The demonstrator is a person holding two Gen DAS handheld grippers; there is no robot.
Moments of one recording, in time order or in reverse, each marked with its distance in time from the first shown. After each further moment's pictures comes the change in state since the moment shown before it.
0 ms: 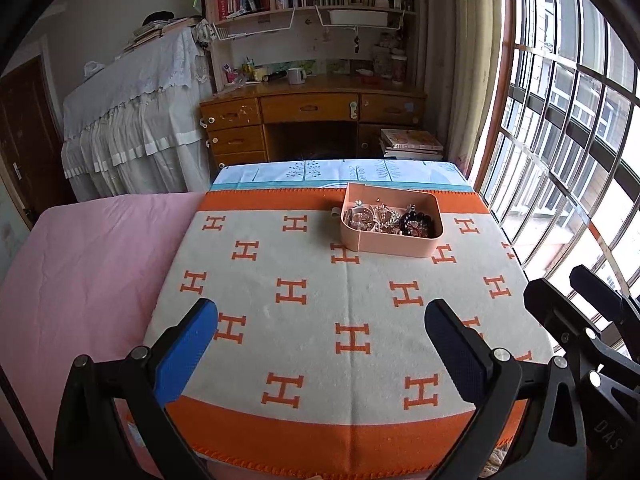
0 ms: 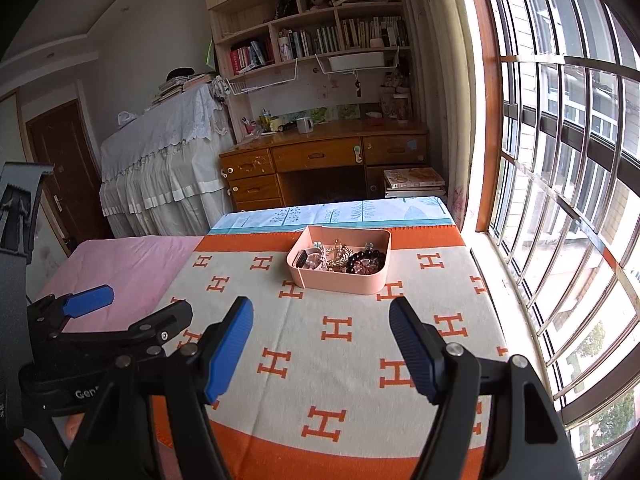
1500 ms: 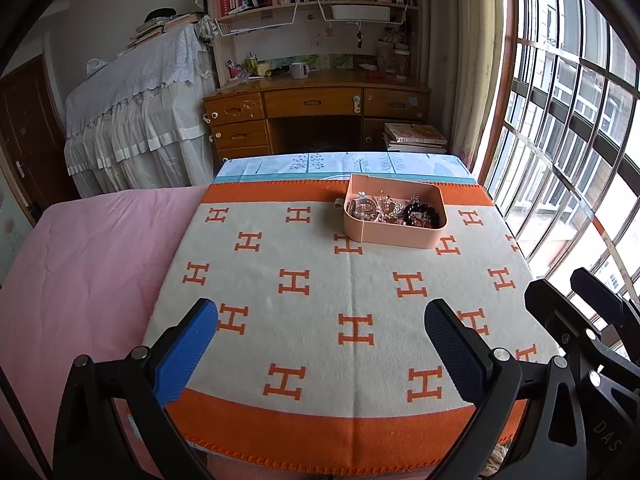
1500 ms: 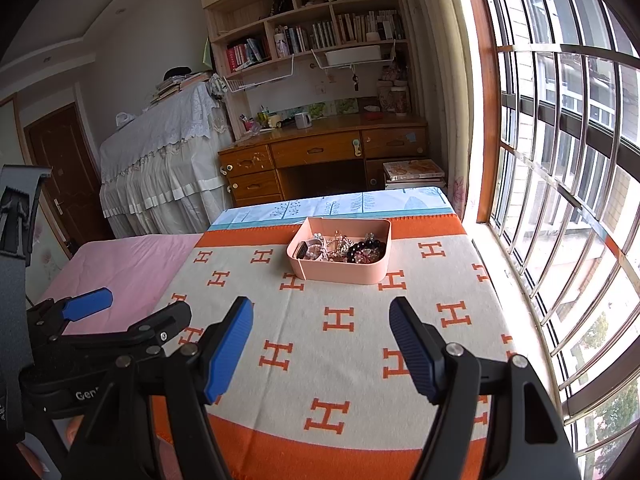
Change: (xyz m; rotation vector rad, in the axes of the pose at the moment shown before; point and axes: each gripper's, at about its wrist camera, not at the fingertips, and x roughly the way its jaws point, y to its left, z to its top) left arm 0.001 0.003 -0.008 -0.012 0.013 0.011; right arm 0.002 -0.003 -0.007 0.012 0.012 0.004
